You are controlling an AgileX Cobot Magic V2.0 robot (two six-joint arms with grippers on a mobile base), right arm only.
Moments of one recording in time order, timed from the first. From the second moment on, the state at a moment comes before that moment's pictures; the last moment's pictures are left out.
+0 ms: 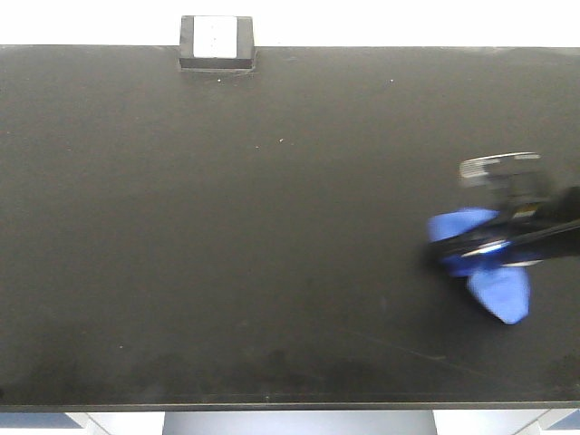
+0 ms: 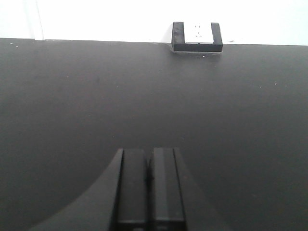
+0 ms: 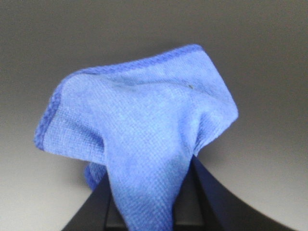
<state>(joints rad) 0.21 1.59 -0.69 -0.03 0.25 -0.04</state>
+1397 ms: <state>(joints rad) 0.07 1.58 -0.69 -0.01 0.18 -0.07</state>
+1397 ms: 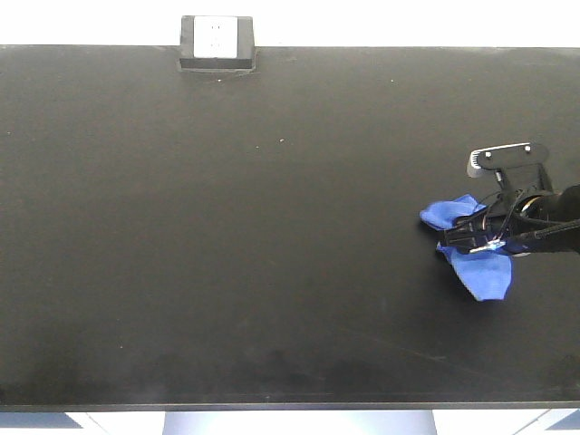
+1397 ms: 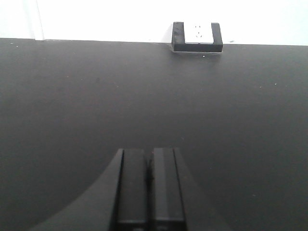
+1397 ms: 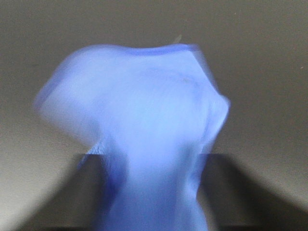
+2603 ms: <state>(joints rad) 0.07 0.36 -0.26 0.02 0.16 -0.09</state>
